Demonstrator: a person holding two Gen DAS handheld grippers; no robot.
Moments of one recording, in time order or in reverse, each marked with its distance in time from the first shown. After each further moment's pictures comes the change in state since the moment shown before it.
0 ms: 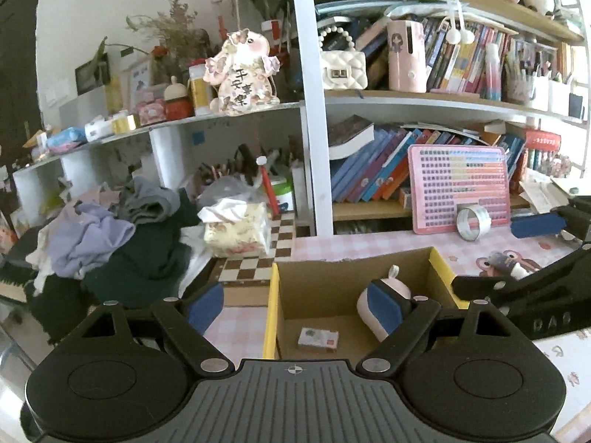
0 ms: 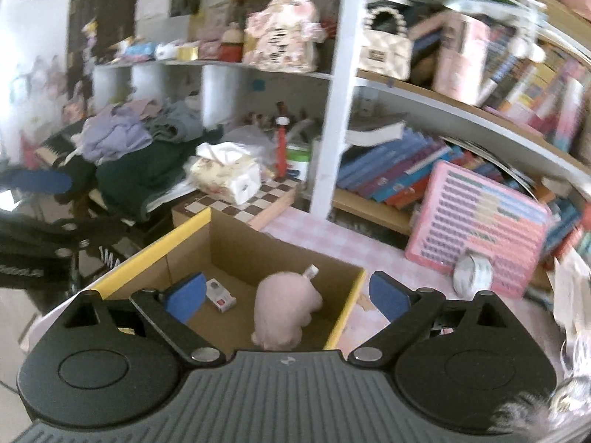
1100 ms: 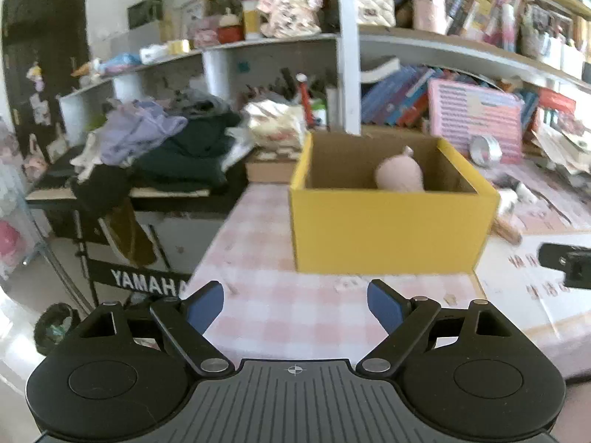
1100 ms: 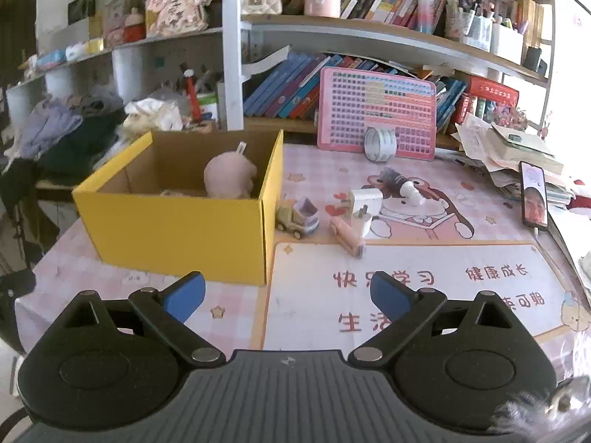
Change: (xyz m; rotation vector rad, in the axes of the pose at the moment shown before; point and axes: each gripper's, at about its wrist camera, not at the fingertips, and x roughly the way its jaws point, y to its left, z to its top) left arm -0.077 -0.006 -0.138 -0.072 0.143 0.078; right arm -0.087 0.045 -0.149 0.253 0.074 -0.262
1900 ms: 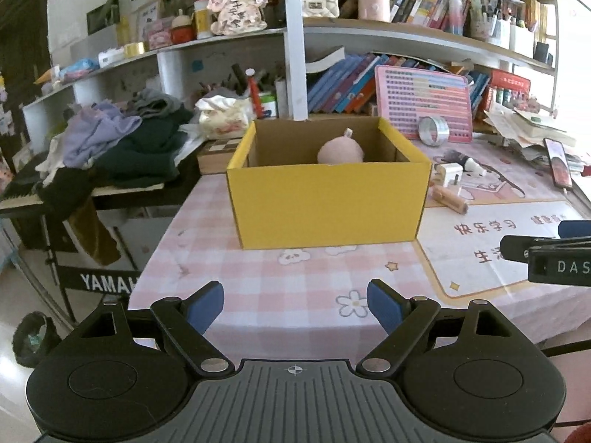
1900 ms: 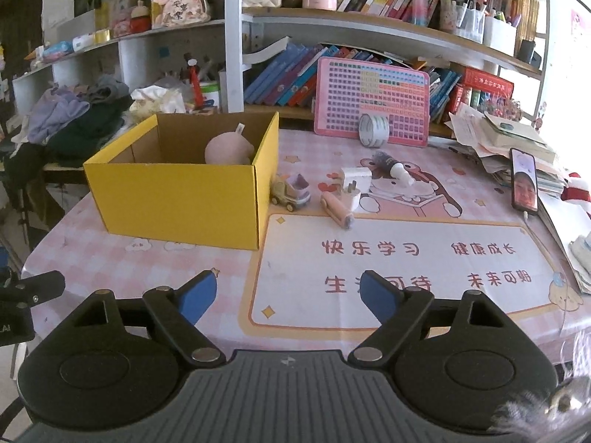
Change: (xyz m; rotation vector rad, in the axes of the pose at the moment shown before) left arm -0.019 -0.033 -0.020 0.062 0.006 -0.112; right arm -0.029 -0.015 -0.027 -0.001 0.024 0.006
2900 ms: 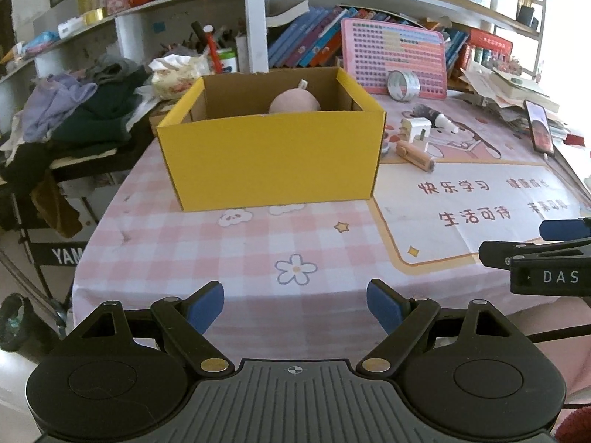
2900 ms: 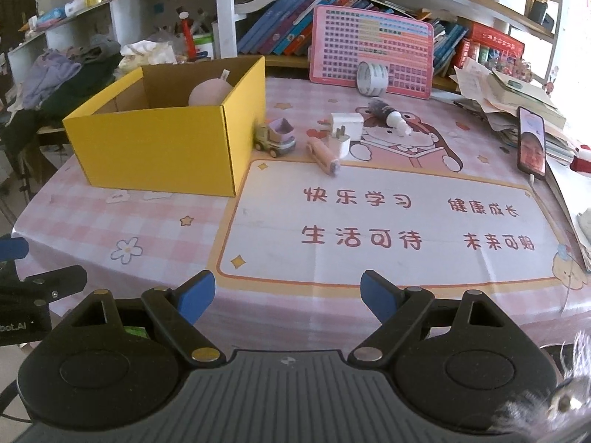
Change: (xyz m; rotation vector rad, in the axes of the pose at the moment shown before) left arm 0.026 -0.043 -0.002 0.020 0.146 -0.080; right arm 0.020 -0.035 -0.011 0.001 0.159 0.025
